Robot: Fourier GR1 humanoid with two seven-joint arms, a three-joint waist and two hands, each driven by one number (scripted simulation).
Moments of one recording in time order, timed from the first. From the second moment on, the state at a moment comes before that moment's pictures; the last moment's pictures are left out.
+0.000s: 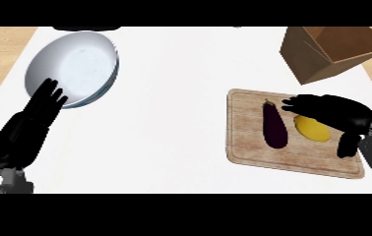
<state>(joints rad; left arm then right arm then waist) -0.03 0.27 0.17 -1.65 0.26 -0.07 0.27 -0.36 -0.65 0.22 -1.16 1.09 0.42 -0.67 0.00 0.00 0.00</state>
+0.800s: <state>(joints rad) -0.04 0.25 0.20 -1.64 0.24 -0.10 0.26 -0.39 -0.59 0.16 -1.09 1.14 0.33 -0.79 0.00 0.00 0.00</state>
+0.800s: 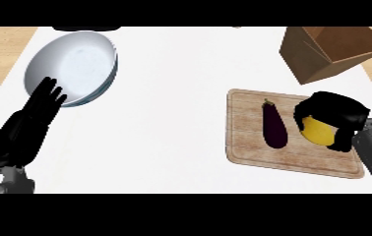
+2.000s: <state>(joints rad) -0.08 0.23 0.17 -1.63 0.22 -0.09 0.27 -1.07 -0.04 -0.15 -0.76 1.27 0.11 0.55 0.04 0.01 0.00</state>
